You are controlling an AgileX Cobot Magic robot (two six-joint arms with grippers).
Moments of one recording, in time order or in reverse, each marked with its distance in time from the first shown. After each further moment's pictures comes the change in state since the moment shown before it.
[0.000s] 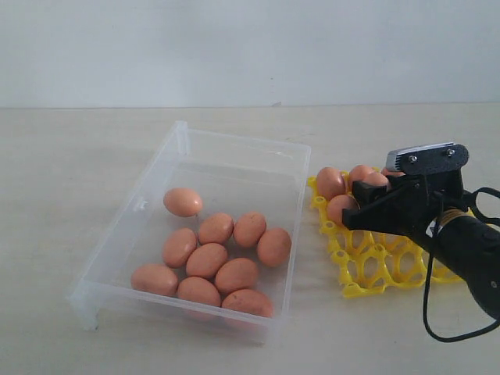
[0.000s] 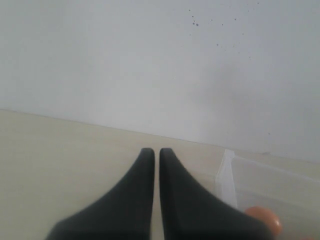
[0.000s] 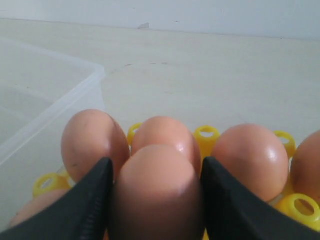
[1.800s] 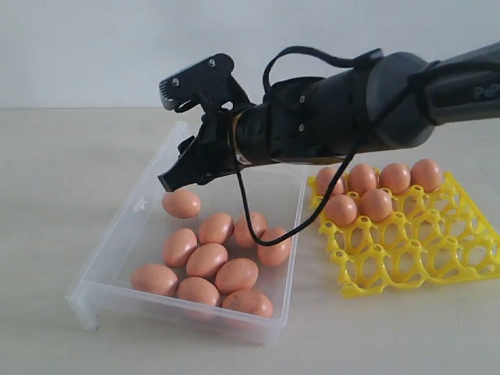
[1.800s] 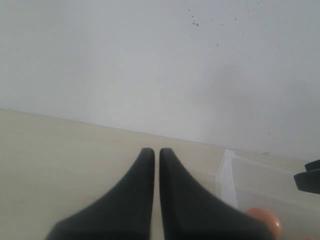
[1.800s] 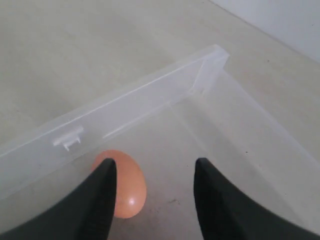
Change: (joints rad) left arm 0.000 0.000 0.000 0.000 0.000 0.000; right arm 0.453 -0.025 -0.774 -1.016 1.094 0.893
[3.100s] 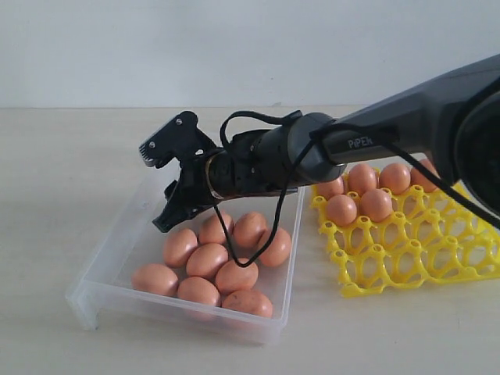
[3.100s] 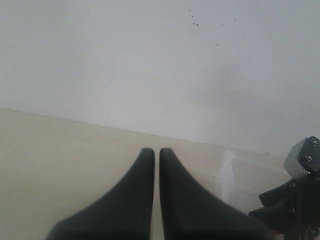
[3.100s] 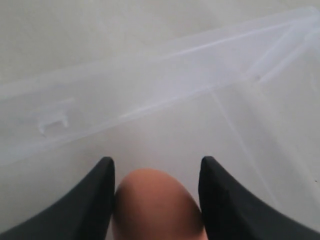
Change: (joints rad) left arm 0.000 0.000 0.000 0.000 0.000 0.000; right arm 0.002 0.288 -0.179 -0.022 -0.044 -0.143
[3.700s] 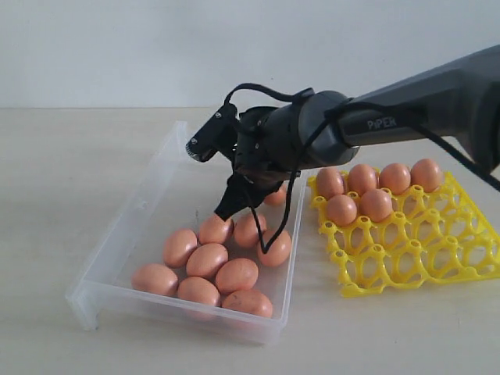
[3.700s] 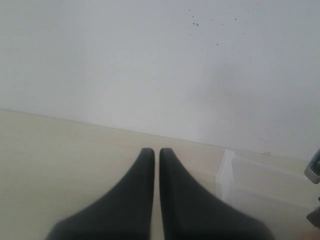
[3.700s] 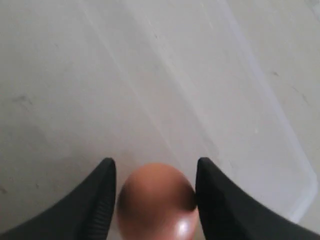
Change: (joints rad) left arm 0.000 0.000 0.000 0.000 0.000 0.000; right arm 0.000 -0.071 0.000 0.147 0.546 -0.206
